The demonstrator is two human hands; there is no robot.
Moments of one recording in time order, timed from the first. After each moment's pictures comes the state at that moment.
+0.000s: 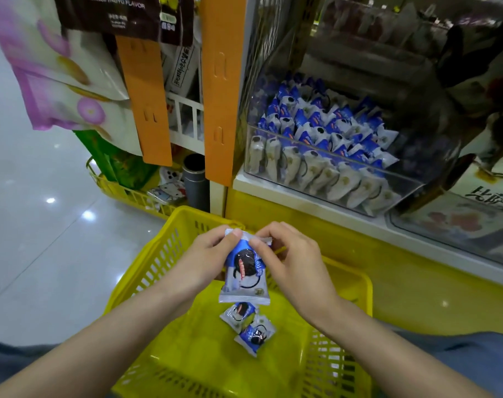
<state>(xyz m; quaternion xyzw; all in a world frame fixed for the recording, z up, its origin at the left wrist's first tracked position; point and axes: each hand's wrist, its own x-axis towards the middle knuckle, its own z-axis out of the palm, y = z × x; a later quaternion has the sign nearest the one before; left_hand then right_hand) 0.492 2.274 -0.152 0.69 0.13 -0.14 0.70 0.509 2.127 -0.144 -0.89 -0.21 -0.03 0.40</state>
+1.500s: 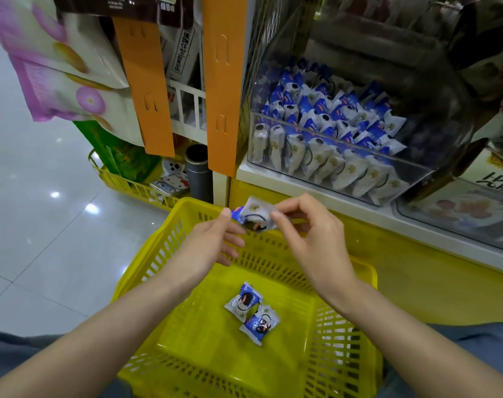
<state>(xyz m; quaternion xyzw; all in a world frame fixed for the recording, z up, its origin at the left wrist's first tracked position) 0.500 2.280 -0.150 0.71 0.19 -0.15 0.66 0.517 2.119 -0.135 -0.87 -0.20 -0.11 0.45</state>
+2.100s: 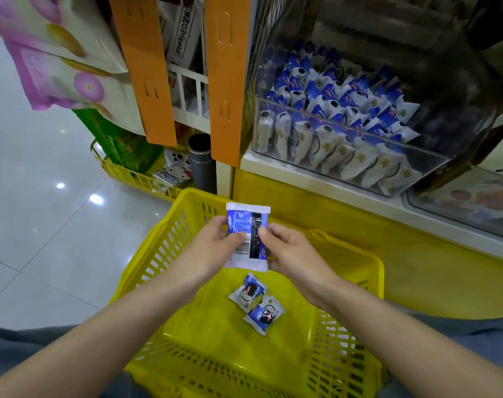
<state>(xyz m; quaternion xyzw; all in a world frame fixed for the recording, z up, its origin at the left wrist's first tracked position) 0.491 2.275 -0.173 0.70 0.19 -0.12 0.68 0.507 2.141 -0.164 -0.68 0.05 0.30 0.67</state>
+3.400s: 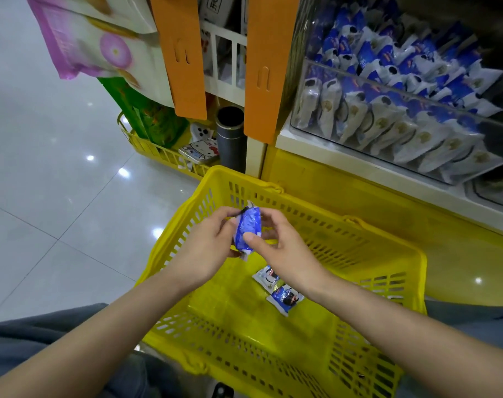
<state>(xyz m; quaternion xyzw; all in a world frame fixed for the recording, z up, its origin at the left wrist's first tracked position) 0.475 2.316 -0.192 0.77 0.16 -0.10 0.61 0.500 2.182 -0.201 -0.77 -0.08 0.26 0.58</state>
